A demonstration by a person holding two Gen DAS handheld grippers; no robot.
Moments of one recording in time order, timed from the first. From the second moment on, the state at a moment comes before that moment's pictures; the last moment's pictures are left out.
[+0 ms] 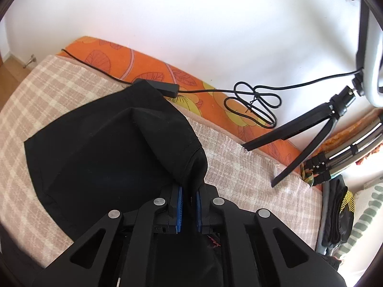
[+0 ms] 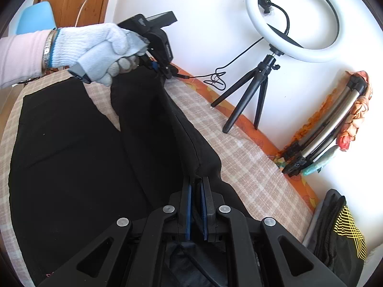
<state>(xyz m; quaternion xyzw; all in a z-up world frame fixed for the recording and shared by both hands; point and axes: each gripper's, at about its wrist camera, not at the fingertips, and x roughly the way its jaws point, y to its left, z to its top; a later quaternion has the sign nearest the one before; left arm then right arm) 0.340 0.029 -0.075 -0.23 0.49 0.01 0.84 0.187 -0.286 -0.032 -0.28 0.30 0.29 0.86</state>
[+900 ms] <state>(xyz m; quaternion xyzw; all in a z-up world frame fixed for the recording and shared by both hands) 0.091 0.054 -0.031 -0.22 0.41 0.02 0.88 0.021 -0.278 -0.014 -0.29 0.32 0.34 0.84</state>
